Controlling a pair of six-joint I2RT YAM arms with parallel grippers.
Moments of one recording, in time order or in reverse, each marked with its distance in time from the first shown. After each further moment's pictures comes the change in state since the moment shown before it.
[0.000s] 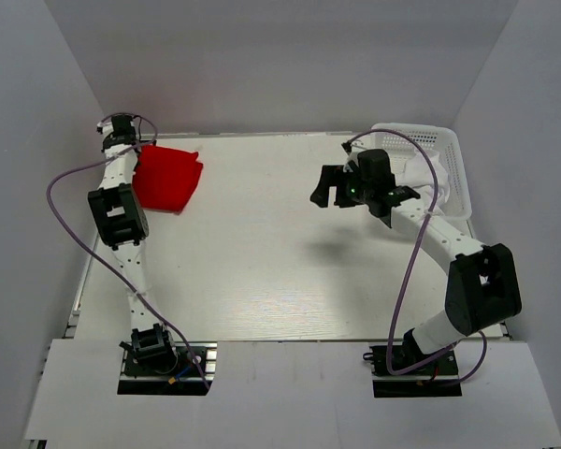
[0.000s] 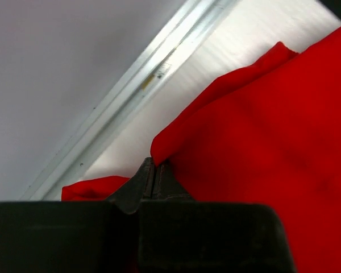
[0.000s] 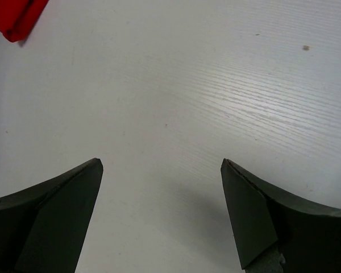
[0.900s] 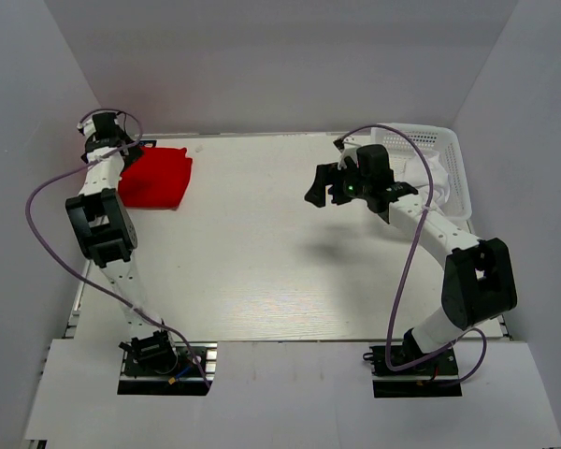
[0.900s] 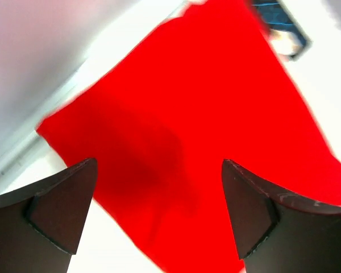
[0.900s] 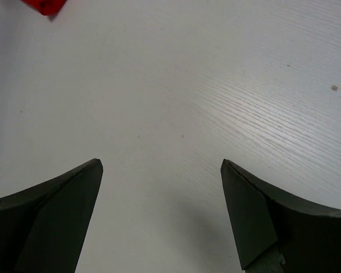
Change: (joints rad) left arm 0.061 -0.338 -0.391 0.133 0.228 -0.206; right arm -0.010 0.036 0.043 0.021 -0.108 -0.103
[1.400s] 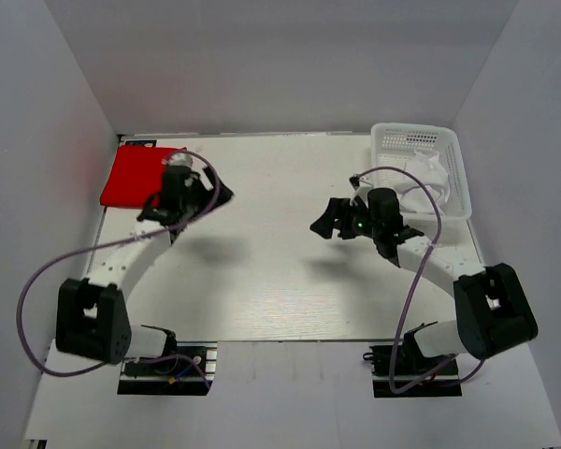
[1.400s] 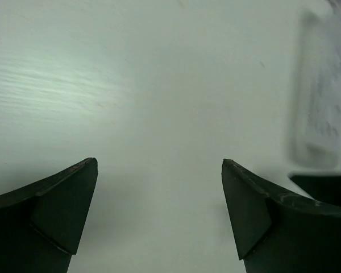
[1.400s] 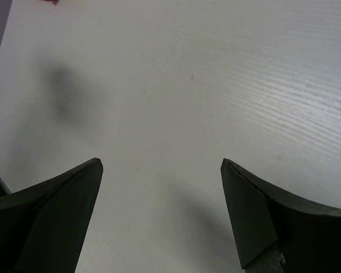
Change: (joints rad) left arm -0.453 -0.834 -0.967 0.367 0.325 -0.155; right arm 0.001 -0.172 -0.444 0.341 -0.032 0.209
